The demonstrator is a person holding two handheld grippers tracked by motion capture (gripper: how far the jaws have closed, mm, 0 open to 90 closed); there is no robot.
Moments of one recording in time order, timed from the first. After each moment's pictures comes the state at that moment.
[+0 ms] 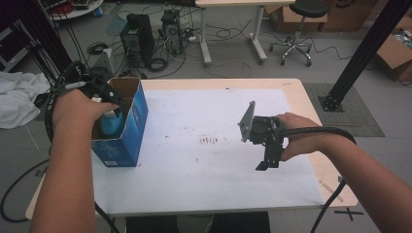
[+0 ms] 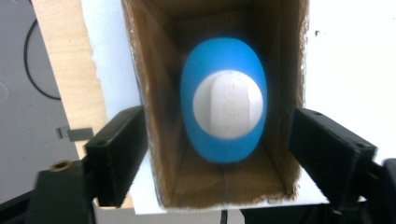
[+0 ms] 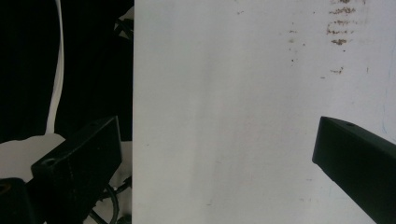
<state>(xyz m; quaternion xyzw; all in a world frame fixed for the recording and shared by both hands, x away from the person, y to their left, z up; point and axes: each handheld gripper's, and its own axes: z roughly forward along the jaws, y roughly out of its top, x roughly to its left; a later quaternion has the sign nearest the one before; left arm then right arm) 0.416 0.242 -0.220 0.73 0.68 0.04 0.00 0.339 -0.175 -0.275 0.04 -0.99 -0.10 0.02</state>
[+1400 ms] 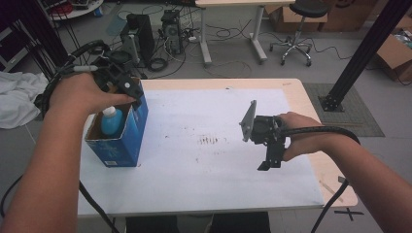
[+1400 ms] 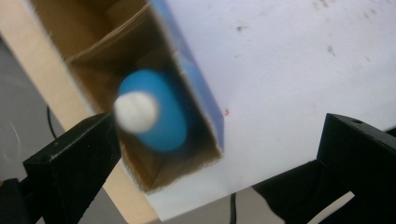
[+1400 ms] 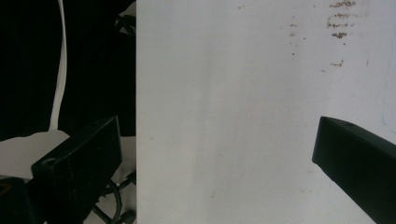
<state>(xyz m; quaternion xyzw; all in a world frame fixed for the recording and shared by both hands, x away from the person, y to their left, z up) 0.395 0.173 -0.166 0.86 0.51 0.07 0.02 0.337 -0.177 -0.269 0.04 -1.00 -0.09 0.02</state>
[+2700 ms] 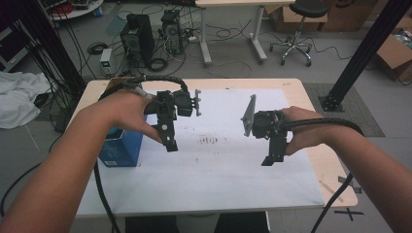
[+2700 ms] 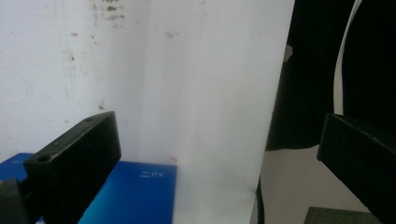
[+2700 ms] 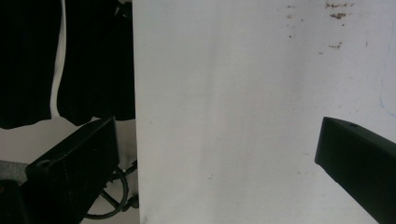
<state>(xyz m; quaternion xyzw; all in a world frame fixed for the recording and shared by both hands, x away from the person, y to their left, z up) 0.354 0.064 -0.213 1.00 0.07 -0.03 0.01 0.347 -0.179 -0.262 0.03 -1.00 -0.06 0.03</state>
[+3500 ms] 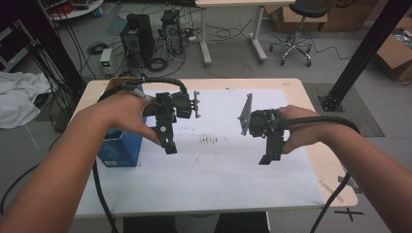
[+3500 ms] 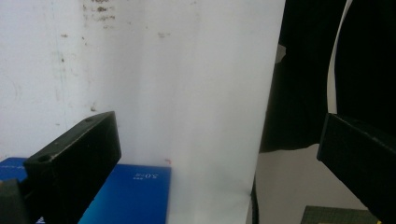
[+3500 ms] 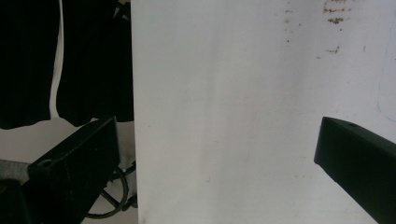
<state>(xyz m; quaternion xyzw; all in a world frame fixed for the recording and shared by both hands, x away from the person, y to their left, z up) 0.351 0.065 -0.214 1.00 0.07 -0.04 0.02 0.350 -0.173 -0.261 0.03 -1.00 -0.06 0.03</state>
